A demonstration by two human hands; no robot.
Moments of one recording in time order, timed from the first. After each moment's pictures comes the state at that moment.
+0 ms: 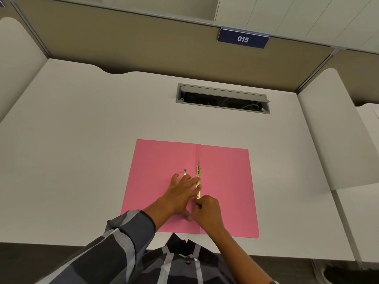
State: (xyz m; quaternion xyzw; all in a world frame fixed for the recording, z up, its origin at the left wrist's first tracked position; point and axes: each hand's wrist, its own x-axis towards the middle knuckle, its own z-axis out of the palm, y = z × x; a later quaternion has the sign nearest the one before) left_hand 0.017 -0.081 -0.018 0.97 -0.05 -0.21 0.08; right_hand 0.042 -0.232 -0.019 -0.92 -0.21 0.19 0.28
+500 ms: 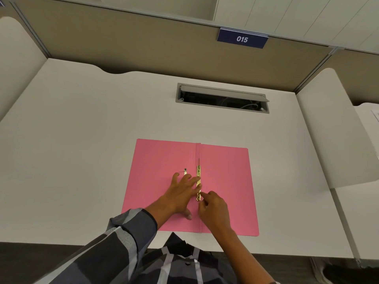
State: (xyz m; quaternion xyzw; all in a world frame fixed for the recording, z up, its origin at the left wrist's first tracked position) left_hand 0.016 -0.083 -0.017 0.97 -0.05 -0.22 0.05; right_hand 0.045 -0.245 -0.007 -0.93 -0.22 0.14 0.24
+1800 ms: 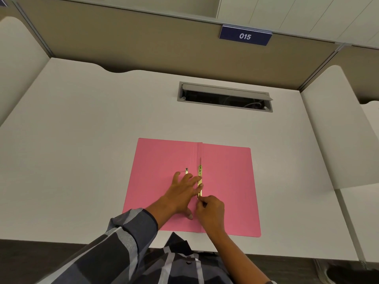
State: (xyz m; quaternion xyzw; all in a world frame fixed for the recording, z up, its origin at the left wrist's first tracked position) left_hand 0.017 -0.083 -0.014 0.97 -0.05 -0.22 0.05; right_hand 0.036 -0.234 -0.023 -0.92 -0.11 0.16 0.34
